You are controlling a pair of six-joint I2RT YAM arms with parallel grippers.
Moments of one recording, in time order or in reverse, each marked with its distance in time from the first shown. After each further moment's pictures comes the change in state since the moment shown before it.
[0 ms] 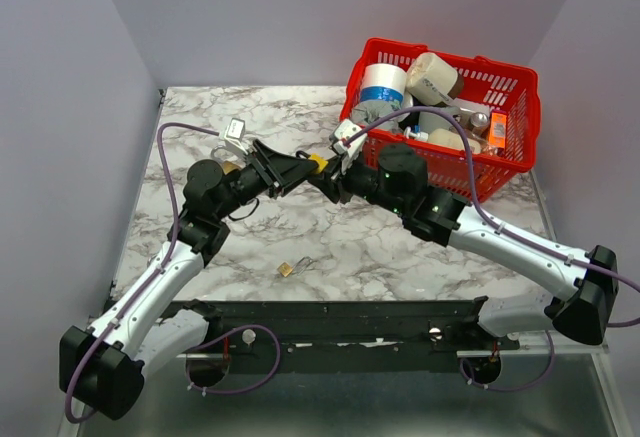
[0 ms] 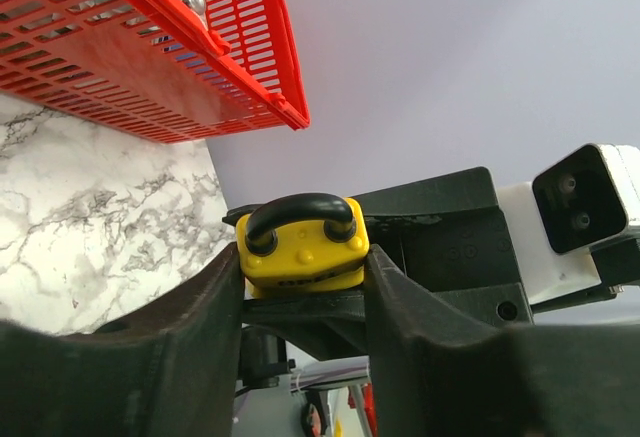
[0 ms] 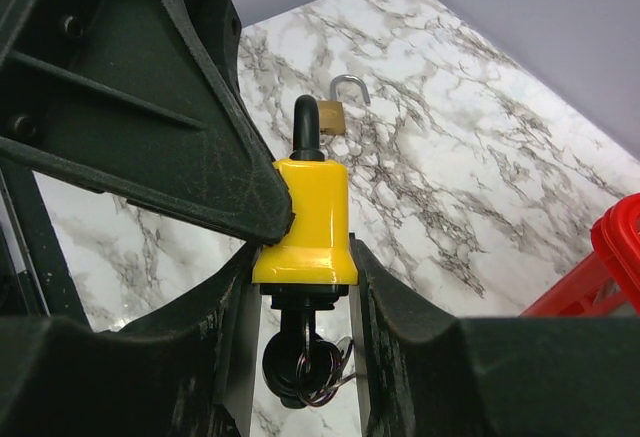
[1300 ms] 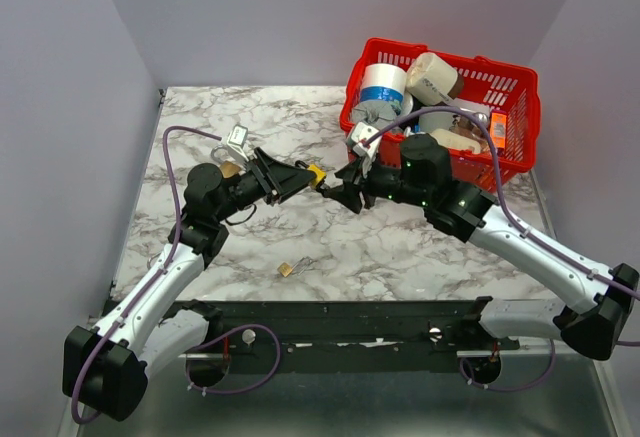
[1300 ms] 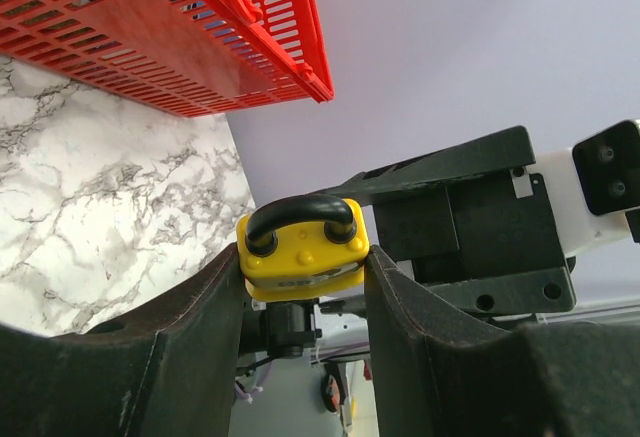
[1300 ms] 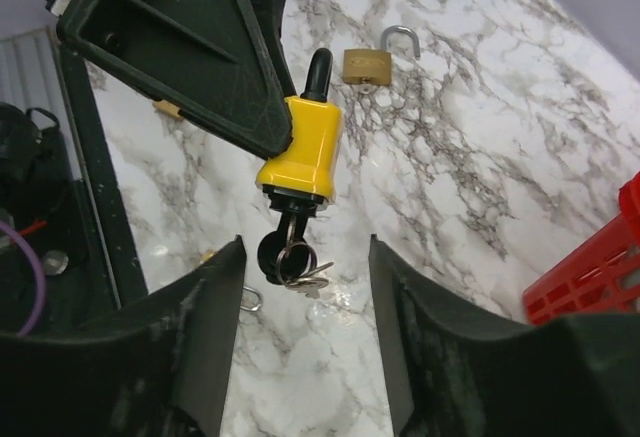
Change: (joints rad) left arm 0.046 -0.002 -0.061 0.021 0.092 0.043; right arm -0.117 -0.100 0.008 -0.224 -0.273 -0.046
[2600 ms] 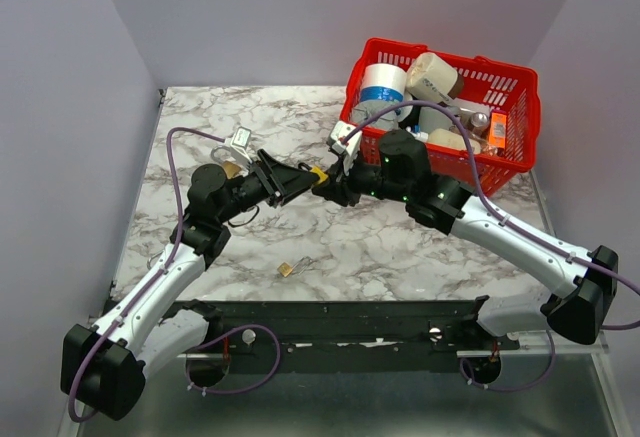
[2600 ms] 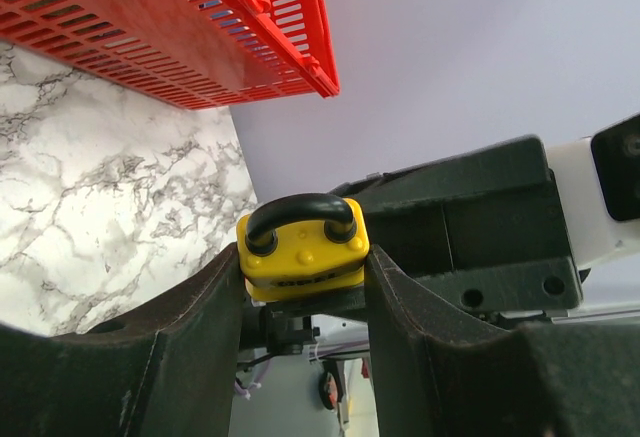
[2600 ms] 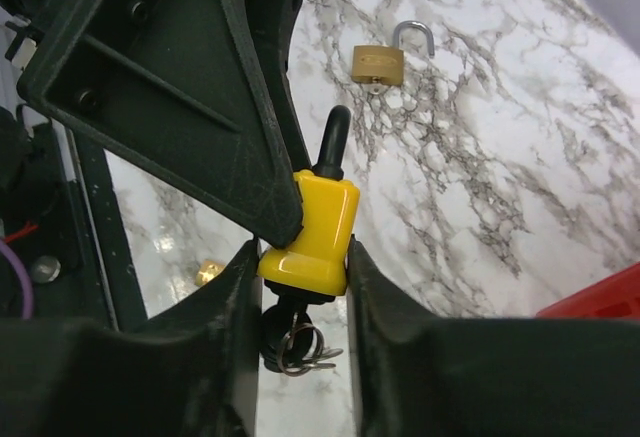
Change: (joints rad) left arm -0.032 0.002 0.000 -0.023 -0.029 0.000; right arm 0.041 0.121 0.065 0.019 0.017 0.000
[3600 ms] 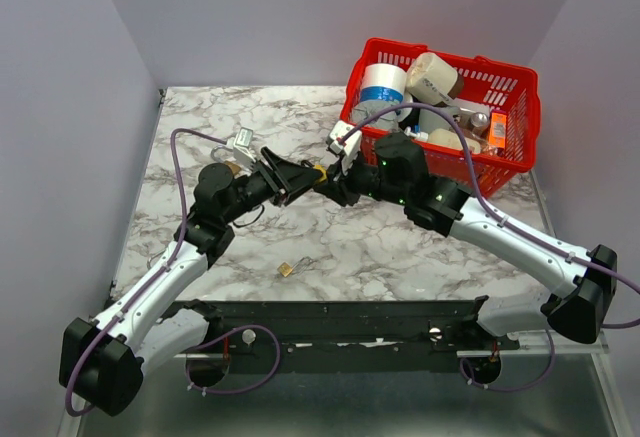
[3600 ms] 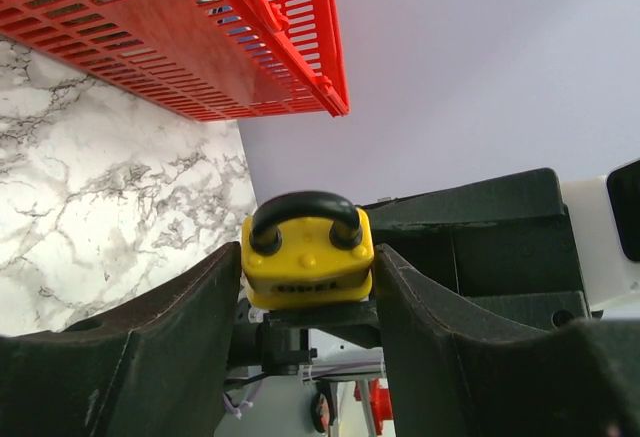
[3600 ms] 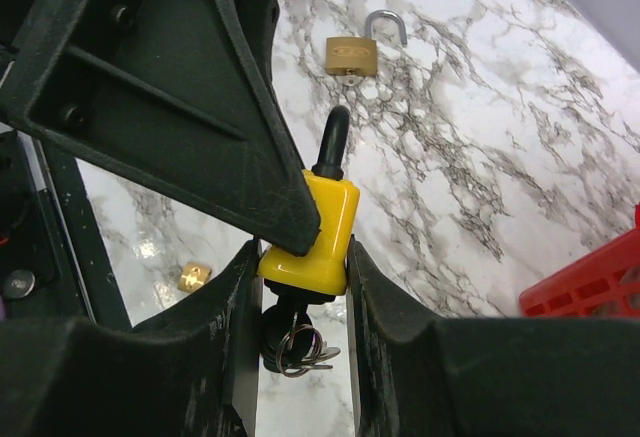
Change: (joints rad) left arm -0.040 0.021 0.010 -0.020 -0.097 -0.020; right arm 0.021 0.000 -0.002 -0.002 0.098 0.001
